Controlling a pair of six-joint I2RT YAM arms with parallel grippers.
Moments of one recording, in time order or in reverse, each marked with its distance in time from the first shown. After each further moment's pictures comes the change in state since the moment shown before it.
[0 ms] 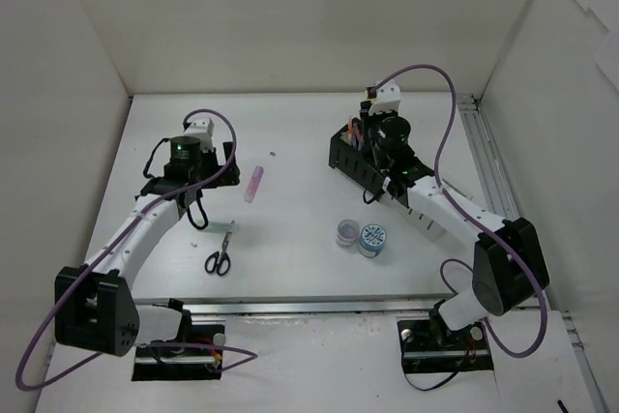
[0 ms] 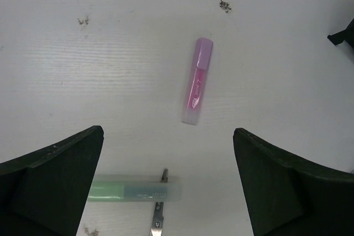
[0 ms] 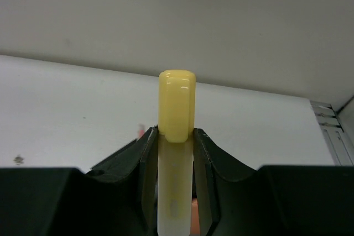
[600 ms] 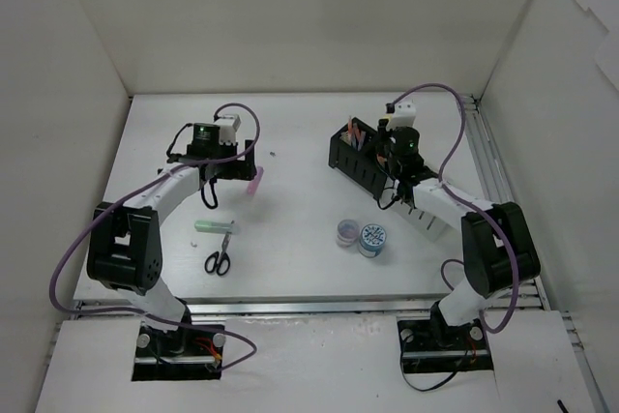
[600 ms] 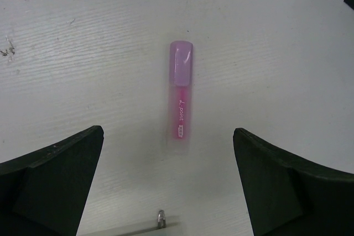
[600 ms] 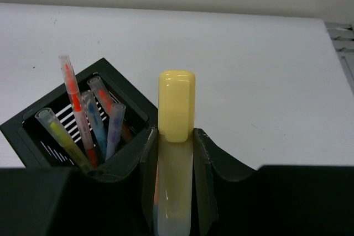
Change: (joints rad) left arm 0.000 0.392 0.209 0.030 0.181 0.138; right arm -0.194 0.107 -0.129 0.020 -0.087 0.114
